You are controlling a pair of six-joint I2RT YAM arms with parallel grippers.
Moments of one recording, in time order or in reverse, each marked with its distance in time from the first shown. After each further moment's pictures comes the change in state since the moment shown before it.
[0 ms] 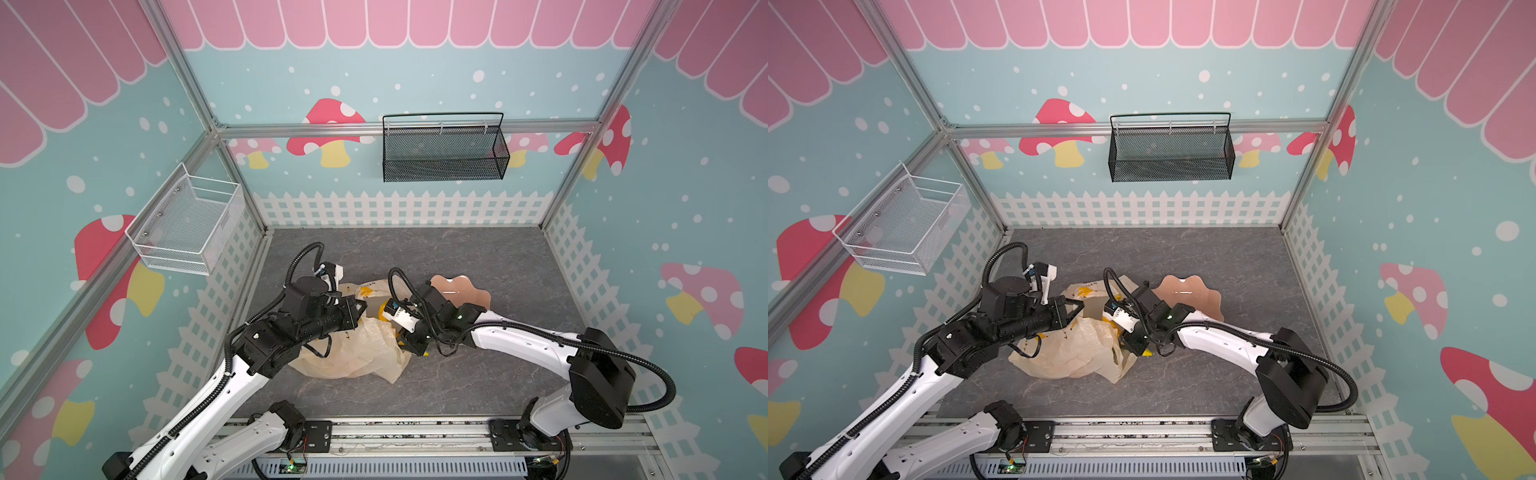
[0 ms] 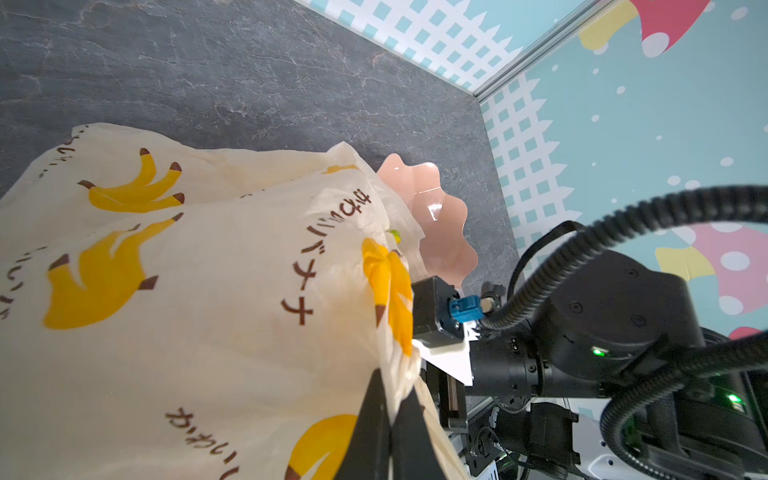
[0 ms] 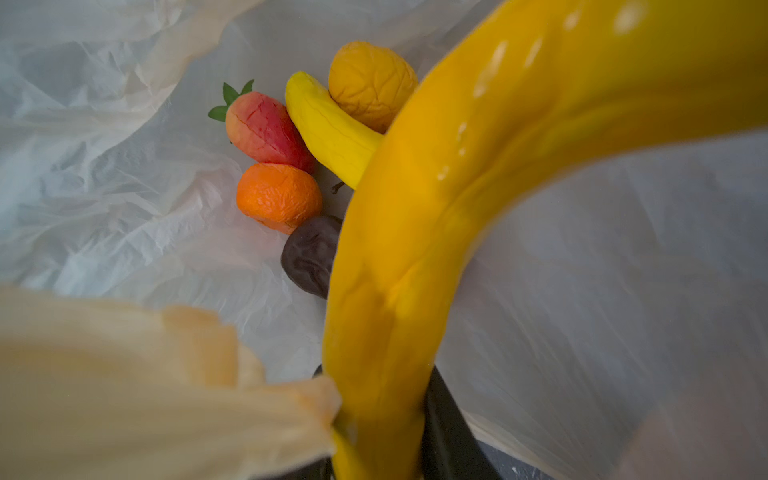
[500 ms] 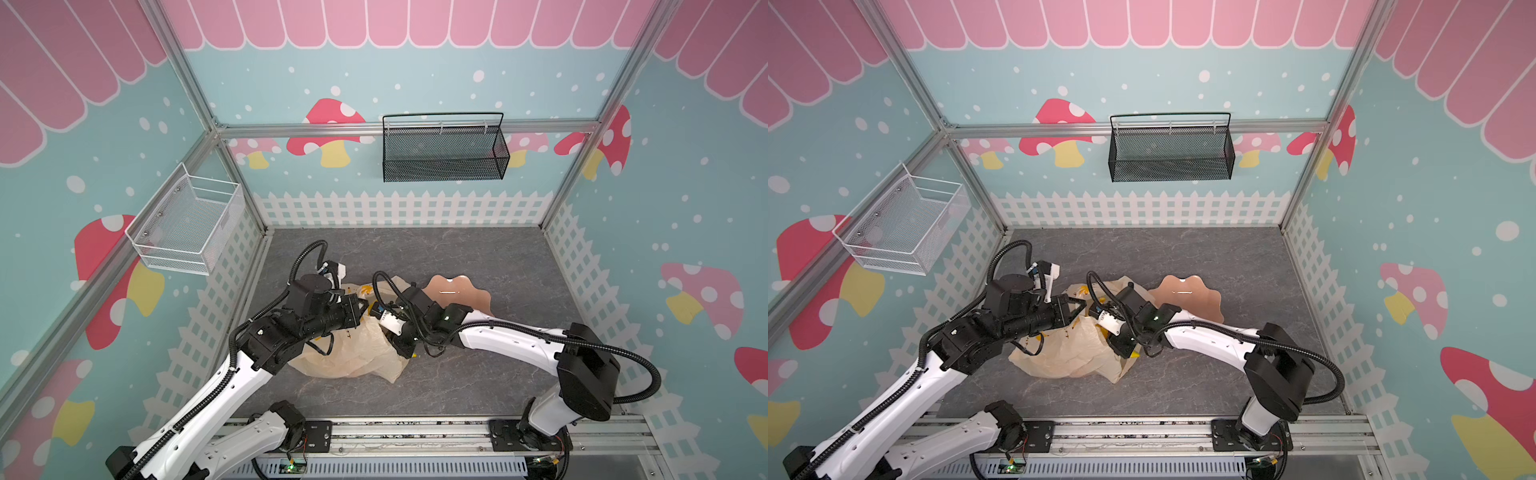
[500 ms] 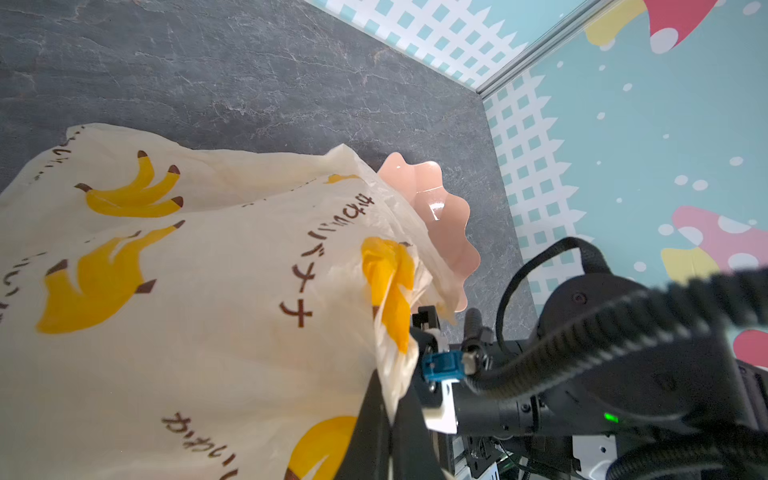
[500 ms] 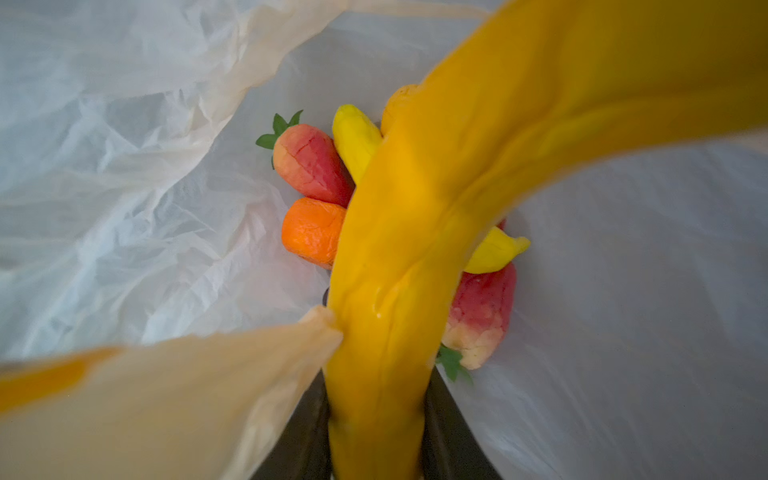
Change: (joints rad) left arm 0.000 0.030 0.009 0.007 0.000 0.001; right arm 0.078 0.071 0.086 0.014 -0.012 -0.001
